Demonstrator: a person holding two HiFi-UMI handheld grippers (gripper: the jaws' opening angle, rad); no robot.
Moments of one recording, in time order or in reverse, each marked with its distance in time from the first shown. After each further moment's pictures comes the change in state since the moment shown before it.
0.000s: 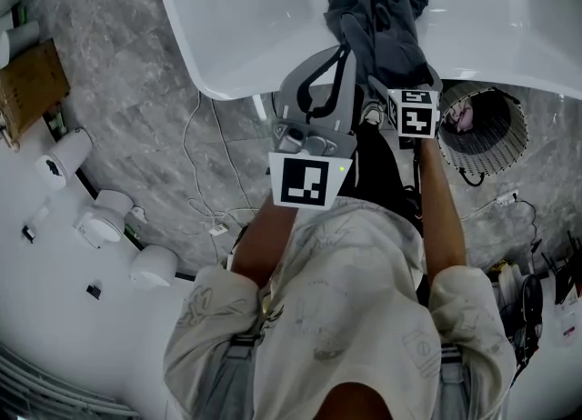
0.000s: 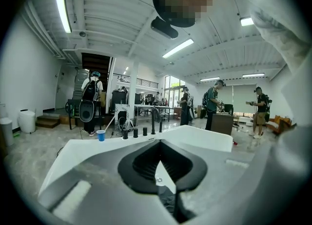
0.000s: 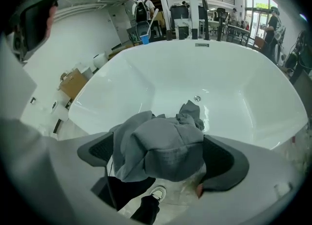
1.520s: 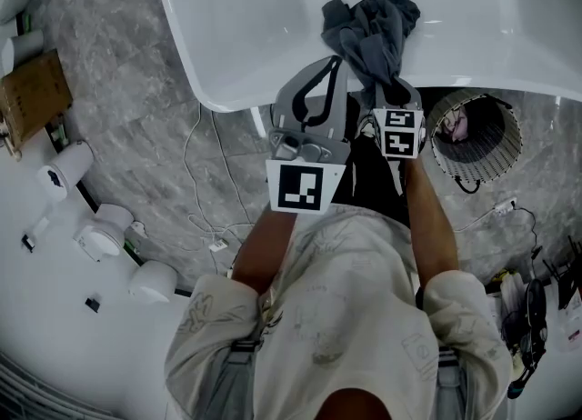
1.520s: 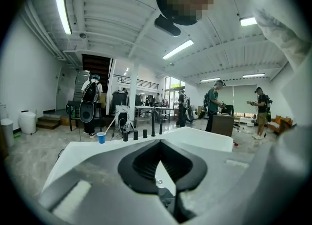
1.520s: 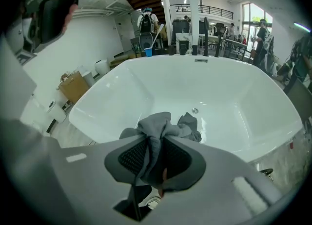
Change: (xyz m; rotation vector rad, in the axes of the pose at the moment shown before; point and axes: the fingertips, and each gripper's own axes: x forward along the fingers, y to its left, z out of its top) left arm -0.006 -0.005 0.010 0.000 -0.002 0.007; right arm -0.024 0.016 0.015 -0.044 -0.148 -0.046
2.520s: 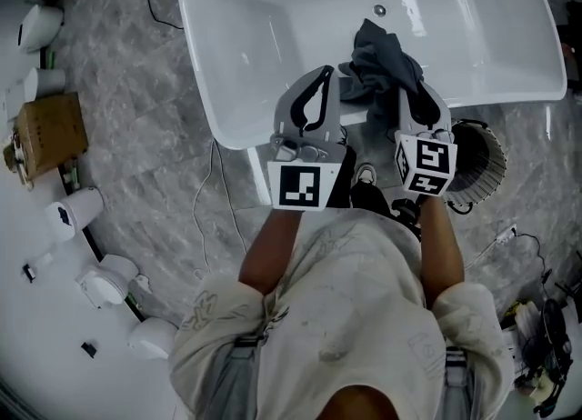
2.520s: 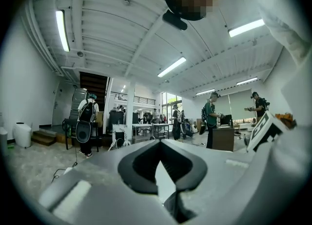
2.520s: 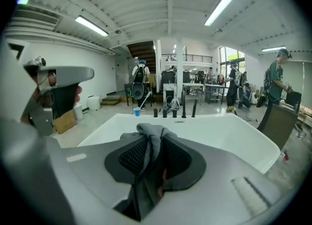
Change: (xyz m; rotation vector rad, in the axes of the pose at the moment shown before) left arm -0.026 -0.021 0.113 0.067 -0.200 -0.012; right arm -0.209 -0.039 0.168 0.004 -0.544 -0.156
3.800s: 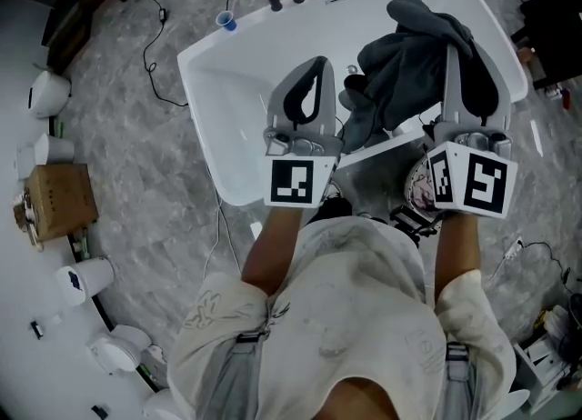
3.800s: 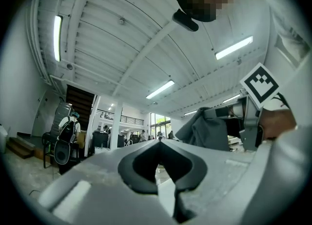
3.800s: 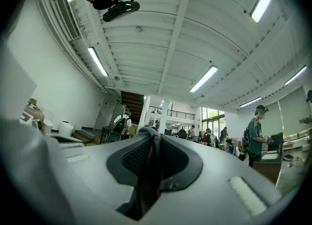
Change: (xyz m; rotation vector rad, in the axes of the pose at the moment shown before) left arm 0.036 -0.040 0.155 0.022 -0.283 -0.146; right arm -0.175 -0.063 0.288 -0.144 -0.668 -0.248
